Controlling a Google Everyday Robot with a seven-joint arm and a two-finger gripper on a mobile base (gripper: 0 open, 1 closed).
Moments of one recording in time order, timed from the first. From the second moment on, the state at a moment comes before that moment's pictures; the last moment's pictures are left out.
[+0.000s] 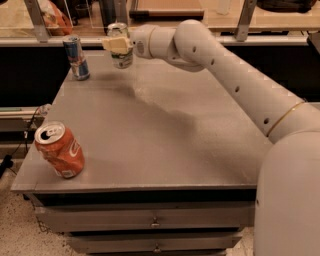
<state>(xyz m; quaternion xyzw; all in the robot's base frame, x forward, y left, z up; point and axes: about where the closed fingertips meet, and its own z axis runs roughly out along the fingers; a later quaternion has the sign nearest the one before) 0.783 0.127 0.948 -0.36 0.64 0.33 0.58</state>
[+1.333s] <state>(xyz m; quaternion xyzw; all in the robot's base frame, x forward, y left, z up) 0.790 0.195 0.915 -0.35 0.64 0.36 0.59</state>
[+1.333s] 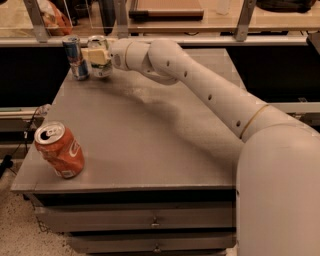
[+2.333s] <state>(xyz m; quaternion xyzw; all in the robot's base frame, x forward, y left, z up) 0.793 0.198 0.905 -0.37 0.62 0.36 0.59</state>
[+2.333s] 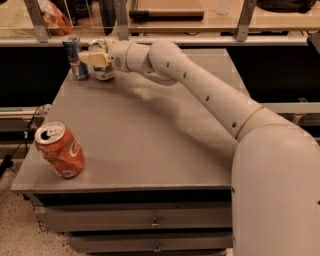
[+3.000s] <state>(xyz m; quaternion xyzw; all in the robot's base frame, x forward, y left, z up) 0.793 0.138 0.914 -0.37 0.61 0.36 0.60</state>
